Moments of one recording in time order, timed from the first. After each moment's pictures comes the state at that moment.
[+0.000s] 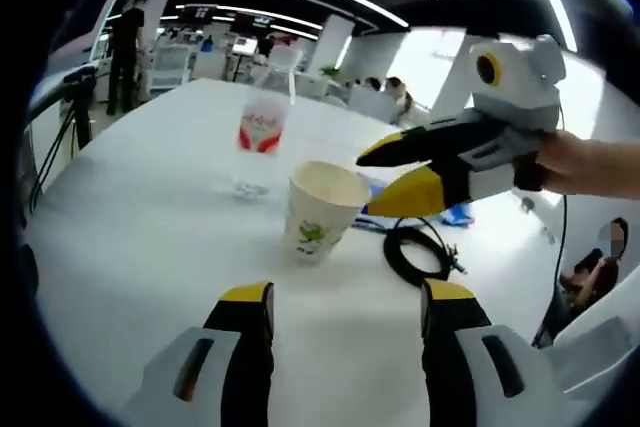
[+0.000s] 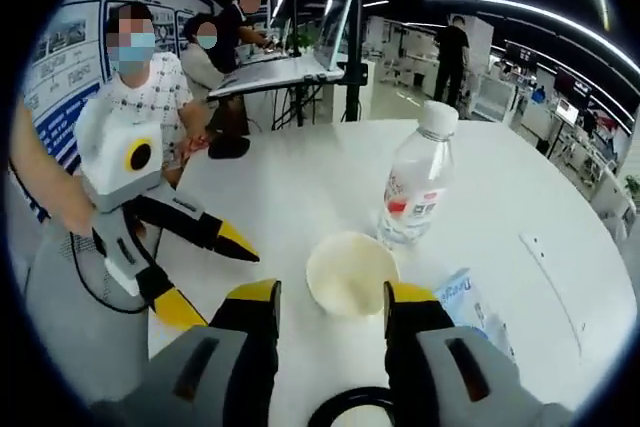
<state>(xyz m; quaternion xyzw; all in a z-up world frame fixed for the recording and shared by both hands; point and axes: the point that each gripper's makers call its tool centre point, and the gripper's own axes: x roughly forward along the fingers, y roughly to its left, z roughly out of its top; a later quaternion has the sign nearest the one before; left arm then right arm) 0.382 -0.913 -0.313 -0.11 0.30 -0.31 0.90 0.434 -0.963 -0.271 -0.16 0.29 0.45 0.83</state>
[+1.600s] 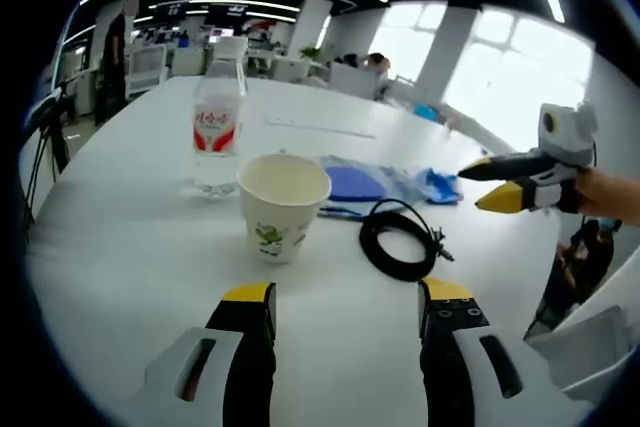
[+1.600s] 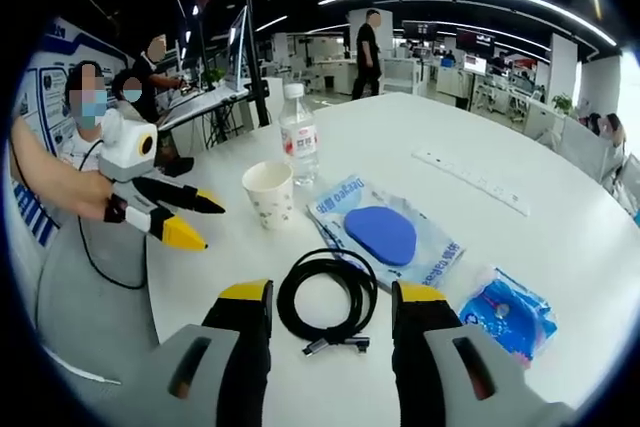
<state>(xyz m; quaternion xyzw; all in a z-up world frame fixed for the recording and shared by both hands) 0.374 -0.949 -0.311 -0.06 0.33 -0.35 0.88 0.378 -1.112 -0.271 -0.06 0.31 0.30 0.90</state>
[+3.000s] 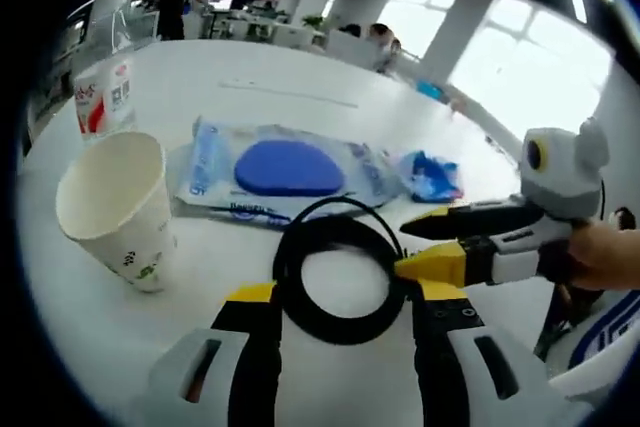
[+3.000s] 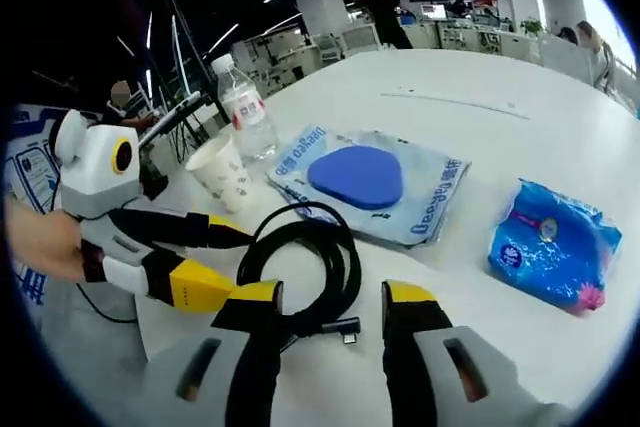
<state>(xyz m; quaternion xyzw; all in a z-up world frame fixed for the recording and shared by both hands) 0.390 -1.062 -0.348 -0.07 0.39 -0.33 0.85 0.393 -1.127 -0.354 0.06 0.38 0.26 0.89</state>
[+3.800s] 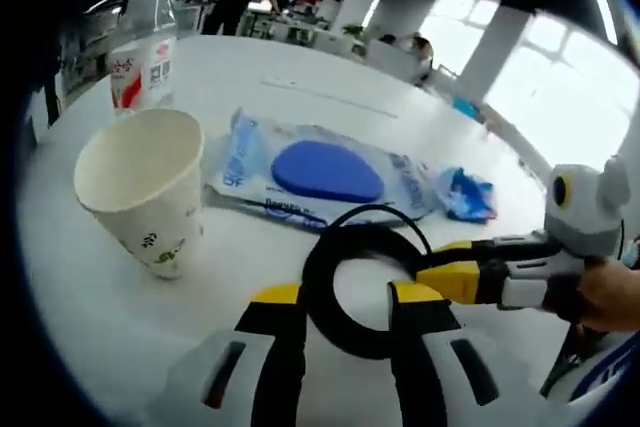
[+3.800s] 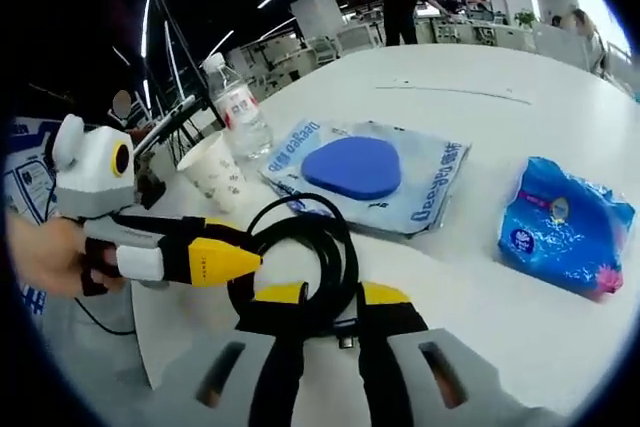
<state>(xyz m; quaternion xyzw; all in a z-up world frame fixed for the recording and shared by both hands) 0.408 -1.047 -0.359 -0.09 0.39 -0.25 0.88 0.398 -1.125 -0.365 0.09 0.38 0.25 0.89</state>
